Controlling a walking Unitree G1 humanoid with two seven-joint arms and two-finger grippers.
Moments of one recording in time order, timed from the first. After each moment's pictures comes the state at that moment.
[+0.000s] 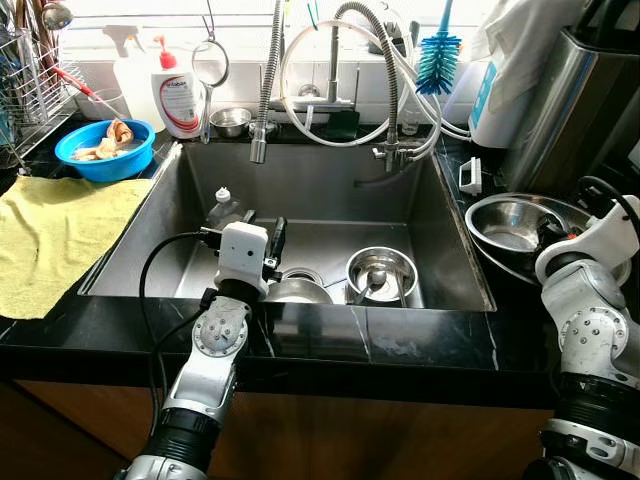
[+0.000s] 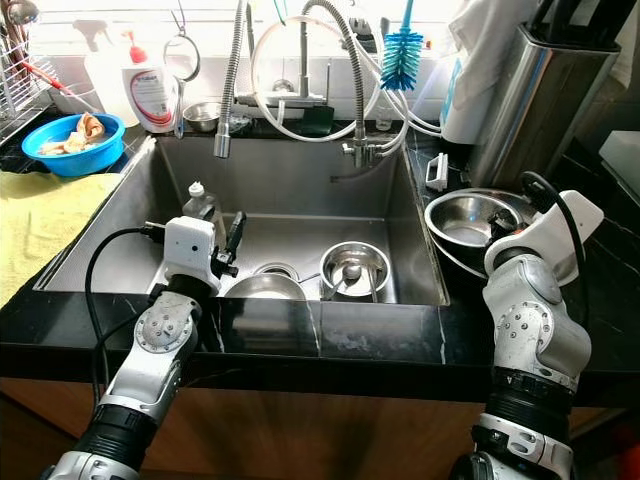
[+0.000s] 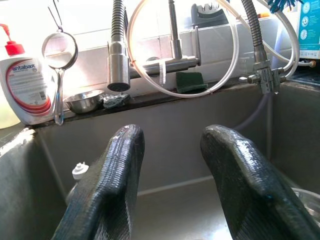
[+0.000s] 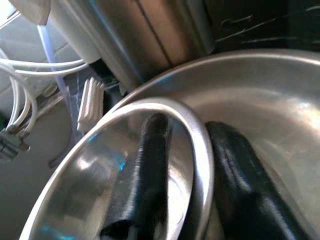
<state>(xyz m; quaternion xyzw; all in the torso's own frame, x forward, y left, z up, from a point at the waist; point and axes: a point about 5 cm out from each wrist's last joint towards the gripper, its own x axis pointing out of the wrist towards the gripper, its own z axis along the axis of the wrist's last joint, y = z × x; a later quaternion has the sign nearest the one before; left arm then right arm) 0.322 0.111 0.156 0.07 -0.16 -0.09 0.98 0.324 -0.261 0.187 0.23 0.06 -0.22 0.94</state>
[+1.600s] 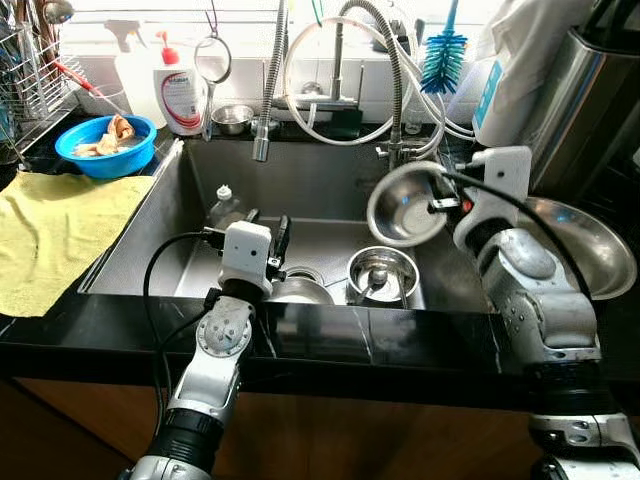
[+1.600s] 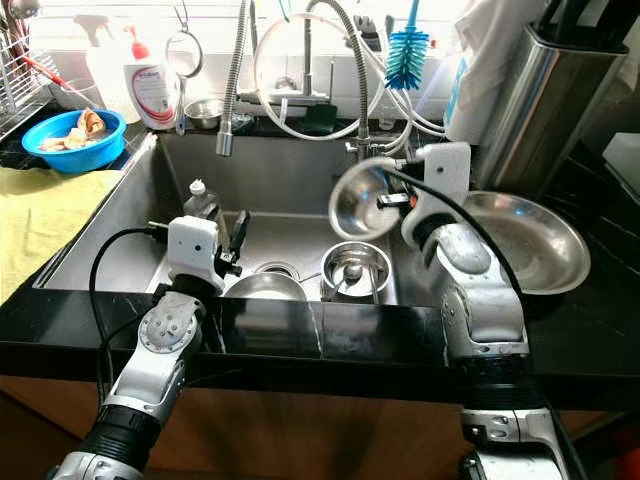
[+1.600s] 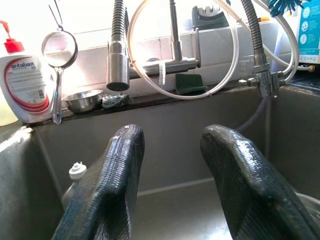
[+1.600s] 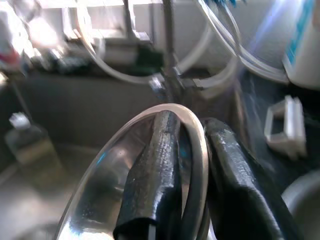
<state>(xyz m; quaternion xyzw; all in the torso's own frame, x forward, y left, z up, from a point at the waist) 0.320 0.109 0.158 0.06 -0.17 -0.09 0.98 0.351 -0.184 0.195 -0.01 0.03 0.08 1.00</state>
